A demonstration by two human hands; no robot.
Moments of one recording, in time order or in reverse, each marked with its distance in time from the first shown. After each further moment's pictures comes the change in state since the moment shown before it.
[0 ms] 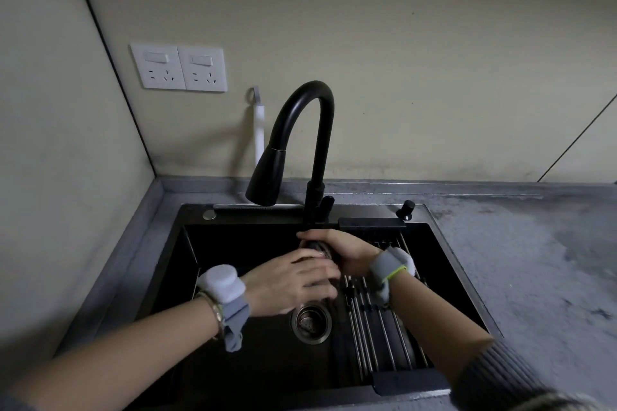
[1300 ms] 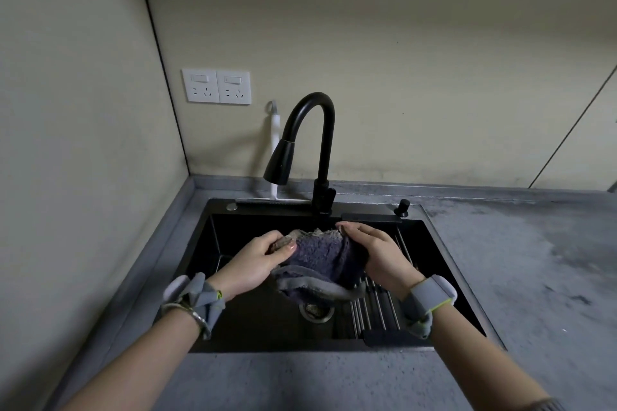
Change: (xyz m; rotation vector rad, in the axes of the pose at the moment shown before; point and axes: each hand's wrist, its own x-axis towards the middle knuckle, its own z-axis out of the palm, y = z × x) left_hand -0.031 0.084 -0.084 -1.146 0.118 -1.231; right_hand -0.117 0.059 0.037 0.208 0.265 -0.552
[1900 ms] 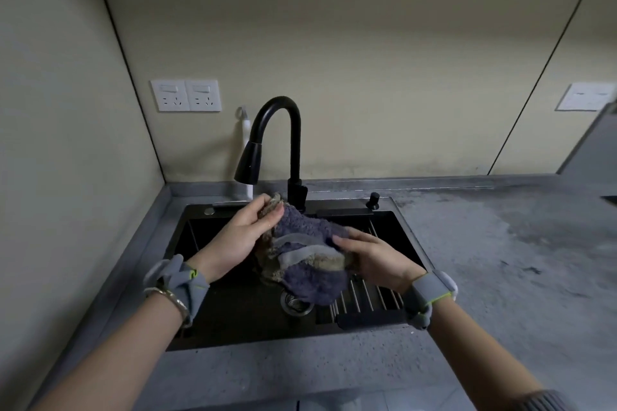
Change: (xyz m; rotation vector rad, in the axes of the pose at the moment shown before) left_hand -0.015 0.063 0.019 -0.331 -0.042 0.286; right_hand -0.057 -0.024 -0.040 -0.133 -0.263 0.105
